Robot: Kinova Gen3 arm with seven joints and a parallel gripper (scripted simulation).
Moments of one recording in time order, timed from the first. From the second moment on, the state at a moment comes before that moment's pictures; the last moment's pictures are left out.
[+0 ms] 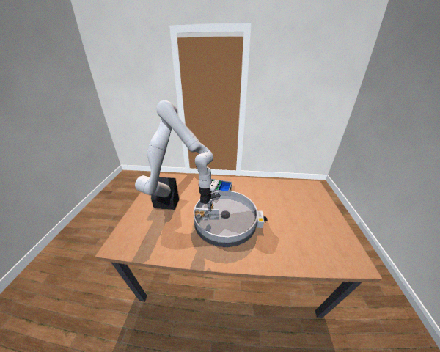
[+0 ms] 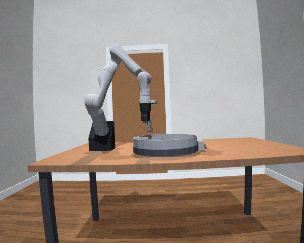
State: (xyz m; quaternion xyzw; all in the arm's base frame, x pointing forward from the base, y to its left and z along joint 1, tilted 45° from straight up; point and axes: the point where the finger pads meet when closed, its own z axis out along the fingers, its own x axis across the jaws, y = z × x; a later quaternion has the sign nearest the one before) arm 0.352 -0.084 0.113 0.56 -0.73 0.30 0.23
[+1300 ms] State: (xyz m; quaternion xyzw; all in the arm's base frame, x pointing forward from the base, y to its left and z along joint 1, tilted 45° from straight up) arm 0.387 0.046 0.007 0.57 -0.73 0.30 0.23
